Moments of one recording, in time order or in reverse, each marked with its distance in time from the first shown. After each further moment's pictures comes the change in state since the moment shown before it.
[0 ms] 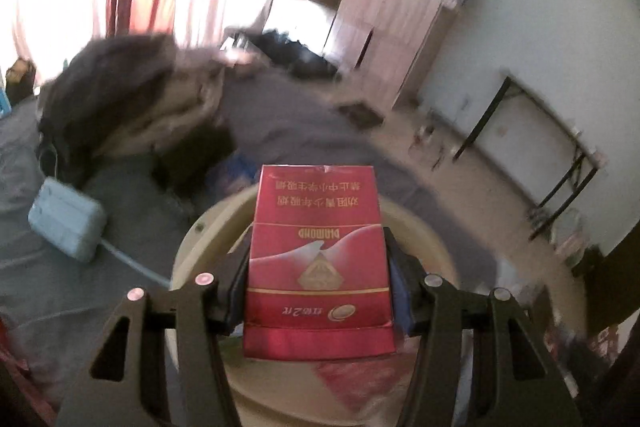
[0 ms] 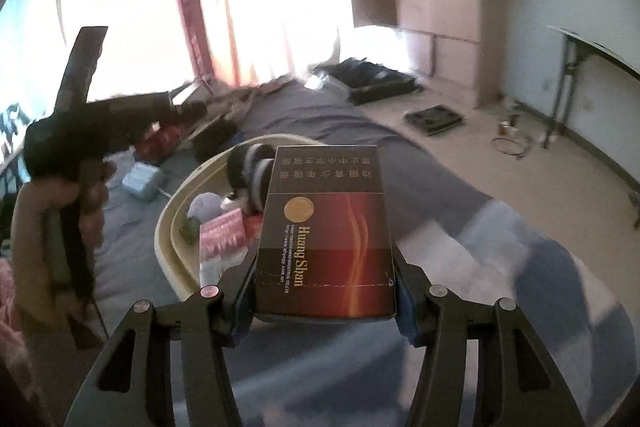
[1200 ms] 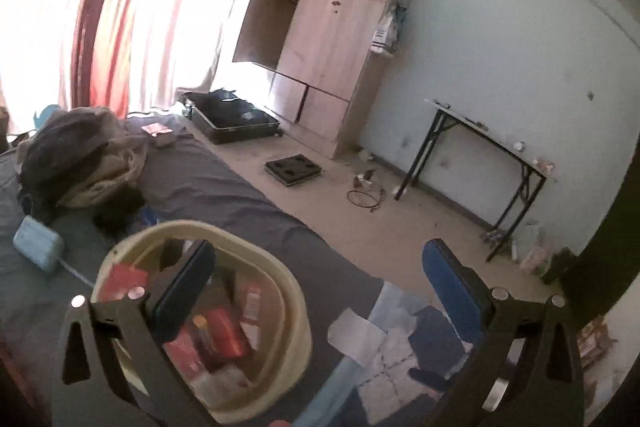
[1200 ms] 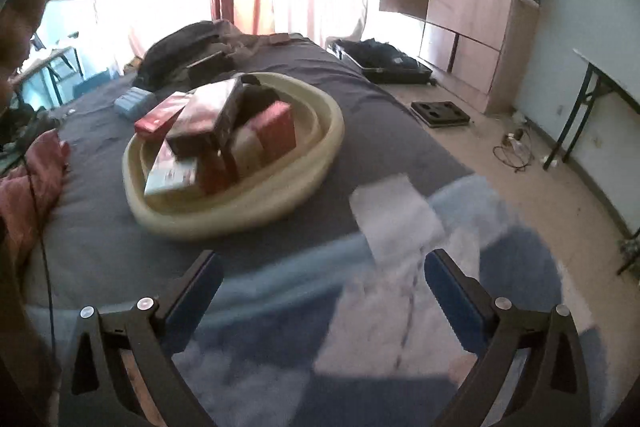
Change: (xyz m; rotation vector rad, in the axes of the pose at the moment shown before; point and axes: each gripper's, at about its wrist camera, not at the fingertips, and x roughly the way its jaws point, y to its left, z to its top) left arm -0.107 -0.153 -0.032 0.104 -0.251 -0.124; right arm -0.012 -0.054 -0.064 -0.171 0.046 -0.008
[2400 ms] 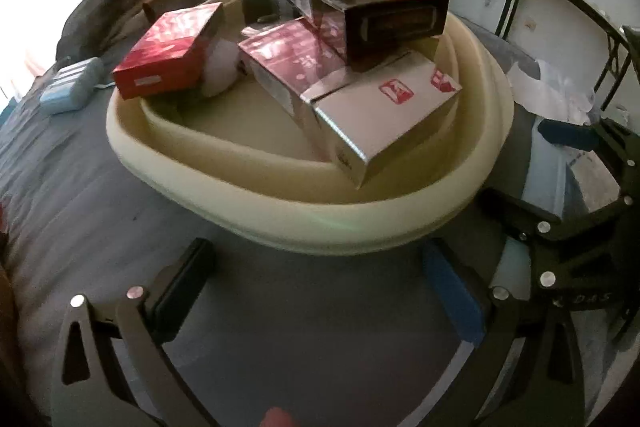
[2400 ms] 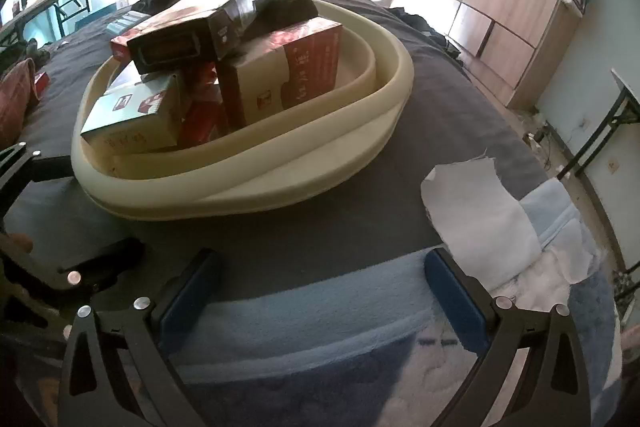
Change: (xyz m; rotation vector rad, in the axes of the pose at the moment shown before) left arm 0.070 0.097 -0.185 0.108 0.433 0.302; right arm 0.135 0.041 0.020 -0.147 0.171 -0.011
